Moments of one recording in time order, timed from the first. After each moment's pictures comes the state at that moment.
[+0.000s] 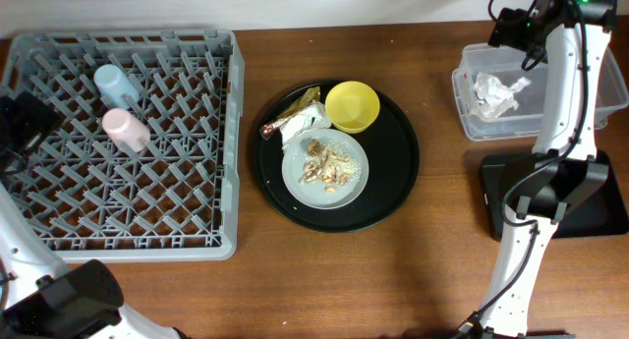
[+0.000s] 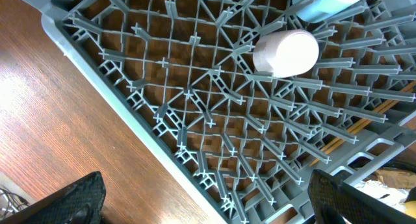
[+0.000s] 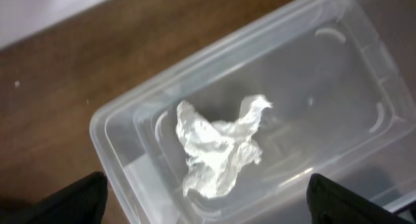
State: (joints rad) left arm 0.53 1.86 2.28 -1.69 -0.01 -0.39; right arm -0.22 2.51 2.81 -1.40 0.08 0.19
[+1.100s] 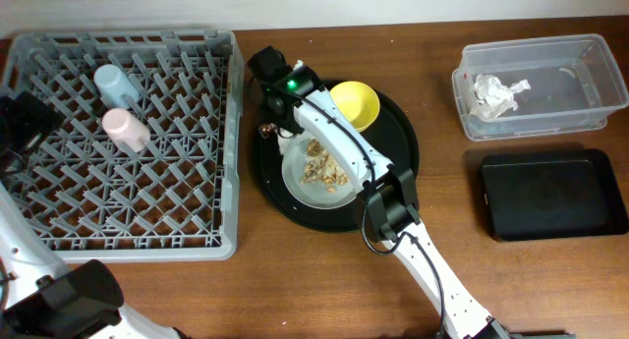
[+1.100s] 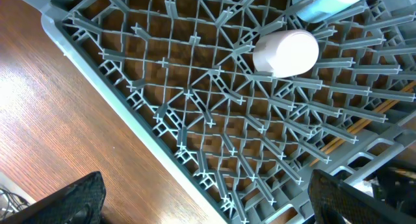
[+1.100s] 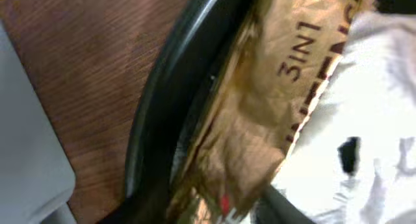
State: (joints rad) left arm 0.53 1.86 2.28 -1.69 -0.01 -0.39; right arm 0.60 2.87 2.88 -1.20 0.05 1.05
